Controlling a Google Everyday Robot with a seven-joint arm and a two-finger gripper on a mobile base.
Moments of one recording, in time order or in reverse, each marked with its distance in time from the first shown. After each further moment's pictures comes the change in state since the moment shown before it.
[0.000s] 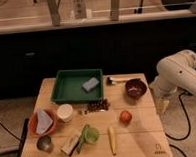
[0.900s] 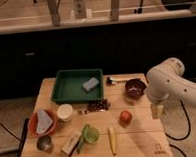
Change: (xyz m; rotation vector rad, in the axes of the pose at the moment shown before) arm -0.021 0.012 0.038 -0.018 0.061 -0.127
